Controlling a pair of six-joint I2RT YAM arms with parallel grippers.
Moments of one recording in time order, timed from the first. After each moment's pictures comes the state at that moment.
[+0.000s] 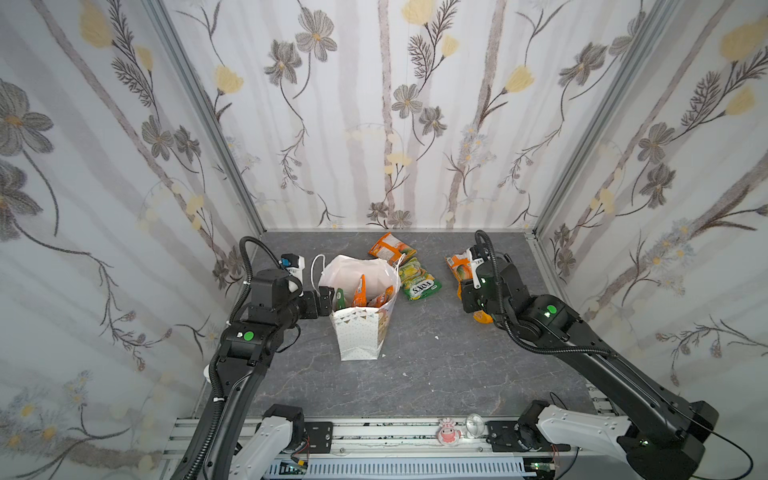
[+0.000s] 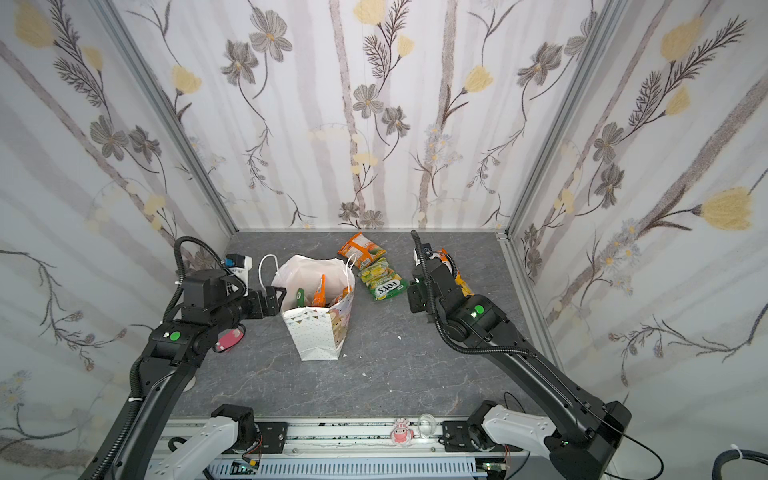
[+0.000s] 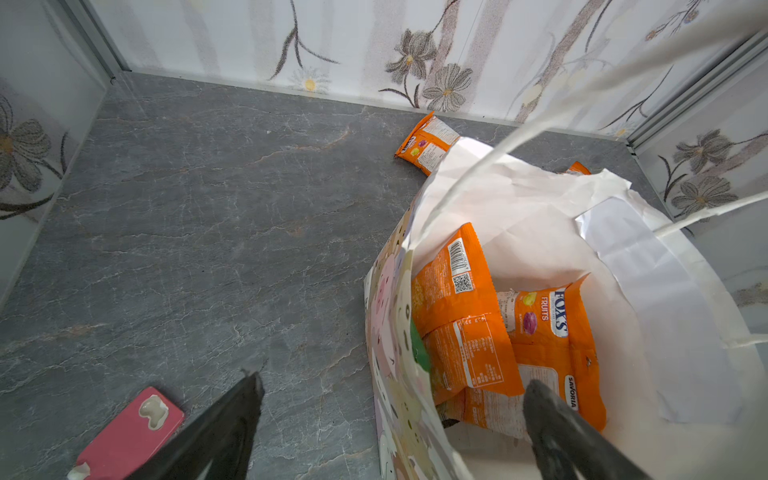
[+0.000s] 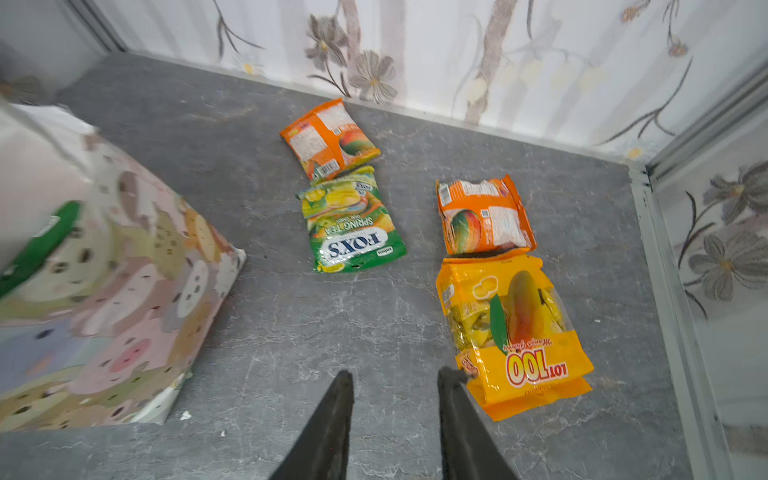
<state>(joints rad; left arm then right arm) -0.17 0.87 1.00 -0.74 0.15 -0.22 0.70 1.16 1.21 -0.75 0.40 0.27</state>
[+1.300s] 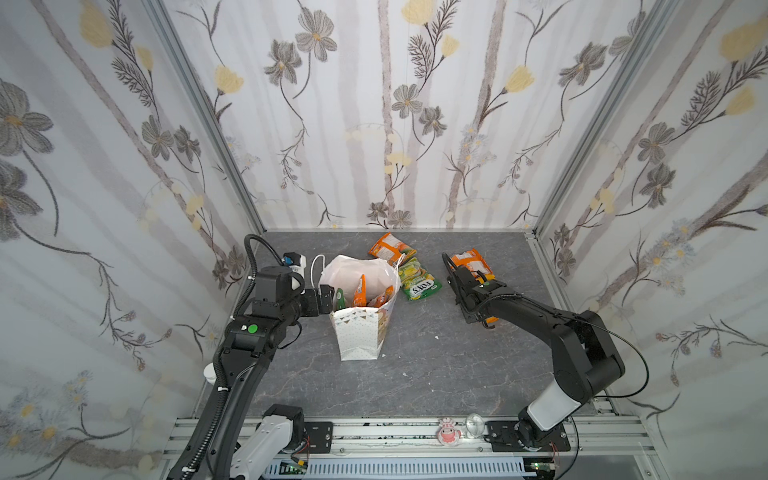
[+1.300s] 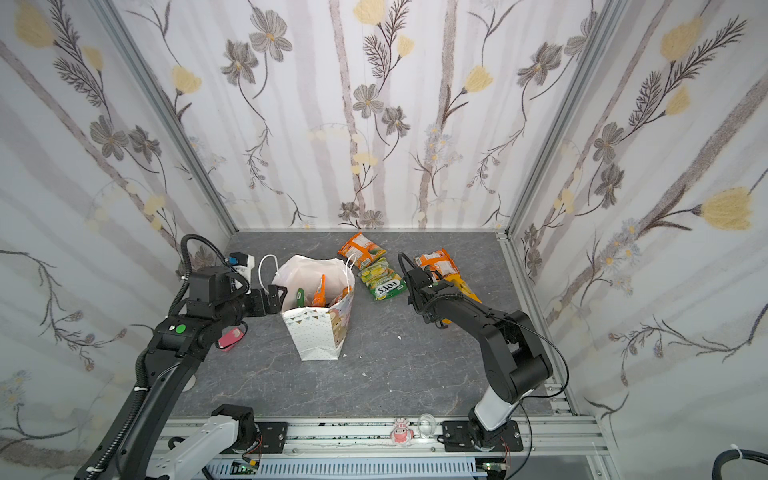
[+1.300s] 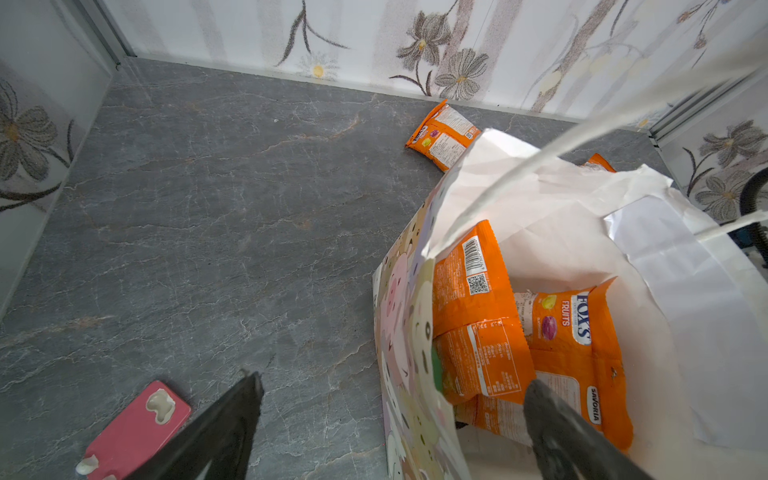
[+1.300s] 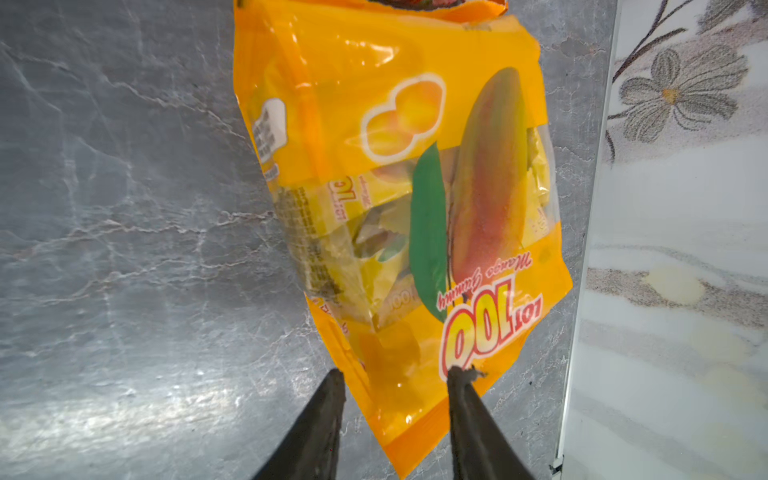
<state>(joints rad) -0.17 0.92 1.01 -0.74 0.13 -0.22 0.50 1.67 1.08 -0.75 0.61 0.18</state>
